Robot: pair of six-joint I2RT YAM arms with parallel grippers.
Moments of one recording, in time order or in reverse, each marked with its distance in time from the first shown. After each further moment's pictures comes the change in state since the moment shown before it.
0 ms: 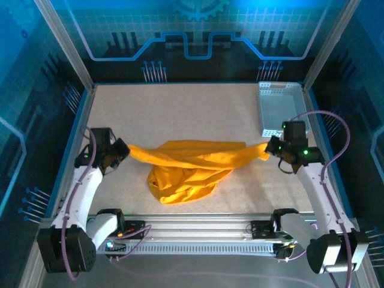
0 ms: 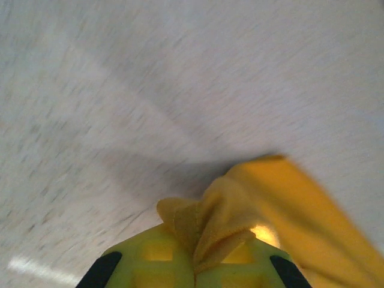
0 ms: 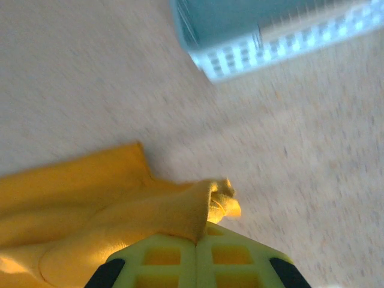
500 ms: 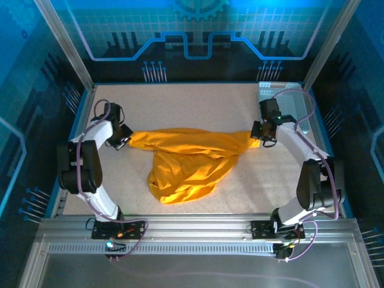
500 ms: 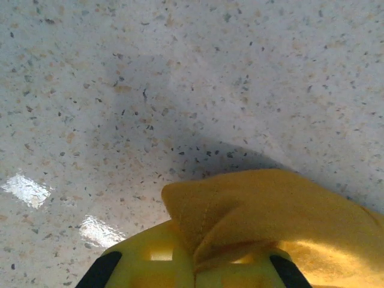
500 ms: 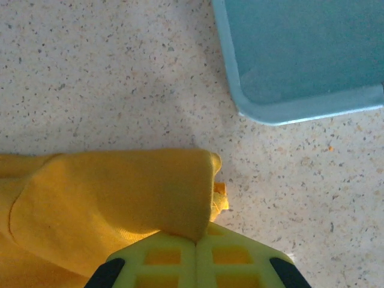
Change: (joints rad) left arm 0.033 0.722 0.341 0.016 -0.116 0.002; right arm 0.097 0.547 0.228 0.075 0.106 -0.043
